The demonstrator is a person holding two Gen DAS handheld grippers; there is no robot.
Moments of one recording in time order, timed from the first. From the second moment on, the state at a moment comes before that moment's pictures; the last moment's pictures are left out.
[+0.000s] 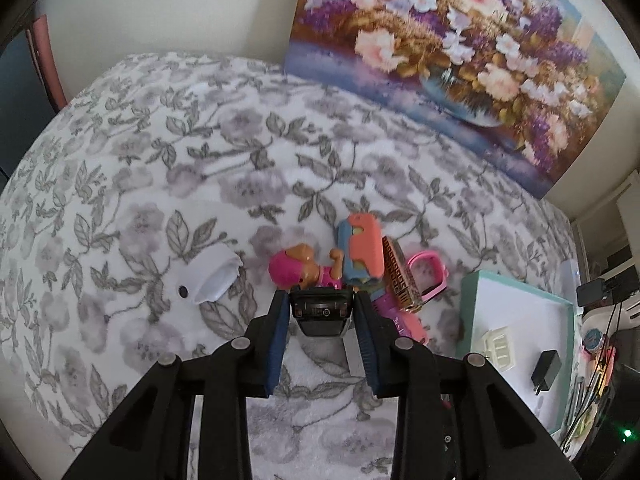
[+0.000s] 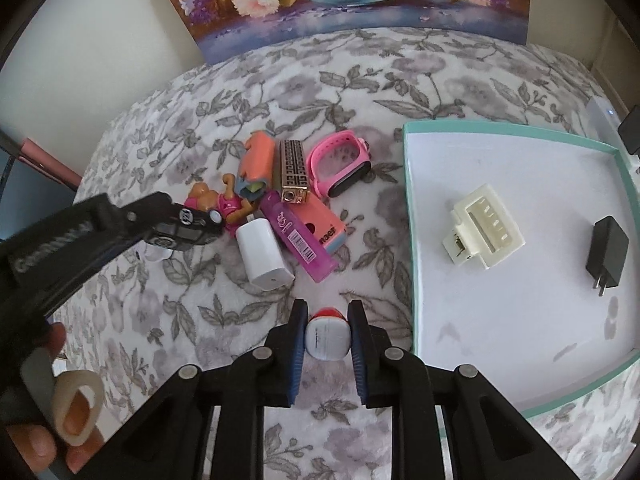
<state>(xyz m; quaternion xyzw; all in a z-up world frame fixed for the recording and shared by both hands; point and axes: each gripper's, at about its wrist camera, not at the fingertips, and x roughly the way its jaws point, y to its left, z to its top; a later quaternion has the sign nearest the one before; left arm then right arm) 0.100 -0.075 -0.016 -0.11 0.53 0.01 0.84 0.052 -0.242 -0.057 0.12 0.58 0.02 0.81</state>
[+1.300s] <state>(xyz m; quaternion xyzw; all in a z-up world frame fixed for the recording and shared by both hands) 0.063 -0.197 0.012 -0.01 0.51 -0.12 0.85 0.004 -0.389 -0.012 0.19 0.49 -0.18 0.83</state>
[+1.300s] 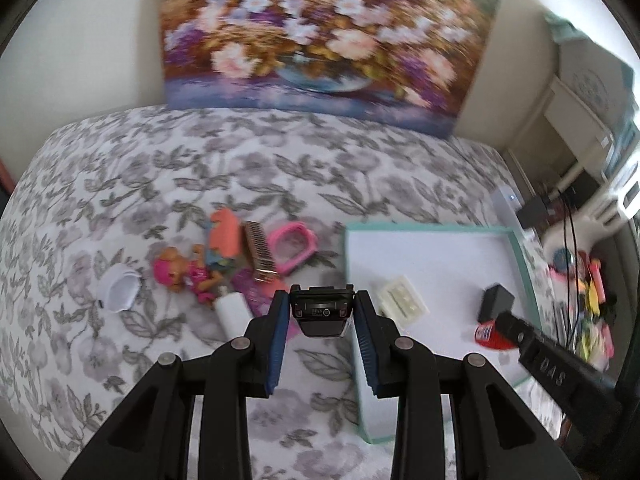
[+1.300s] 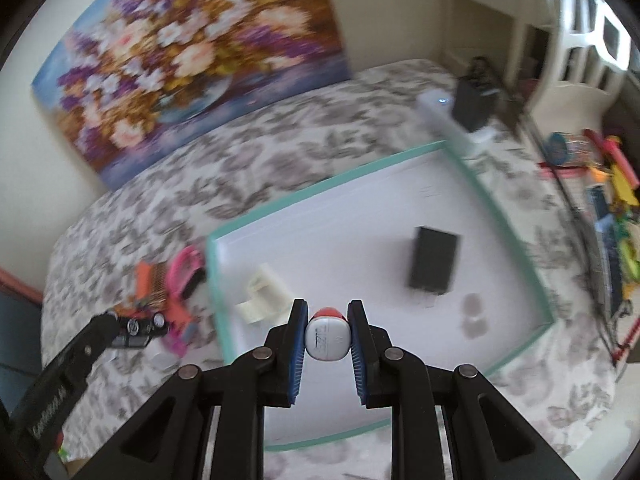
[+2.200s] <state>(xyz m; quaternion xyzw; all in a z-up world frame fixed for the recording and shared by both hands) 0.036 -0.280 -0.031 0.08 0.56 -0.19 0.80 -0.010 -0.424 -0.030 0.20 0.51 -0.23 0.80</state>
